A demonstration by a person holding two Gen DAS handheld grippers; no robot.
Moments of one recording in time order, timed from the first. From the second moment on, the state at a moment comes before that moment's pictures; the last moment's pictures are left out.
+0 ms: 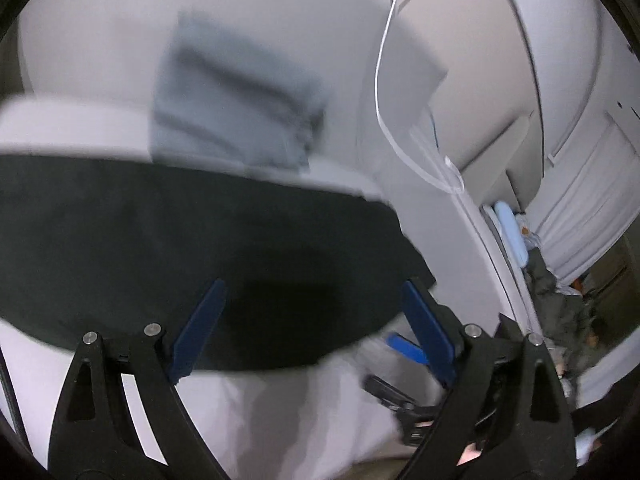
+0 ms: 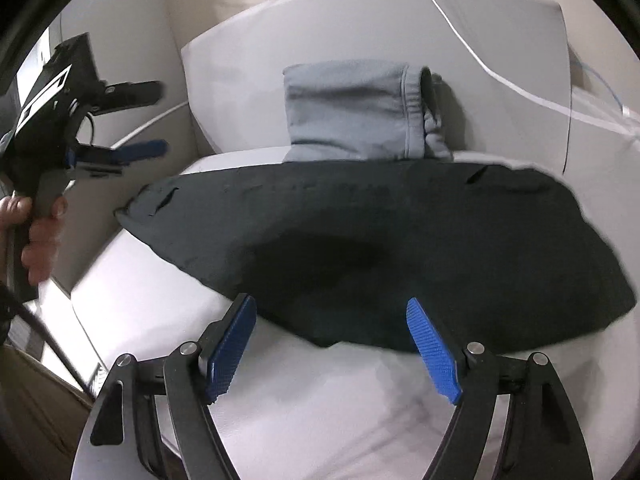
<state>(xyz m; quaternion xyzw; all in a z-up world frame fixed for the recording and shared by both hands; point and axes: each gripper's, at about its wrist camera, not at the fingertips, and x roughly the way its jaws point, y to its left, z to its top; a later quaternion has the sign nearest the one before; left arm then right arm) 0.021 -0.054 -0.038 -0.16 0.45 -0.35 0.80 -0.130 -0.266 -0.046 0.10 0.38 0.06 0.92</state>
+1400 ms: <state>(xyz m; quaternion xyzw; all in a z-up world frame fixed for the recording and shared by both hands) 0.035 -0.074 -0.202 -0.39 0.60 -0.28 0.64 -0.106 -0.230 -0.097 -0.12 0.41 0.11 0.90</state>
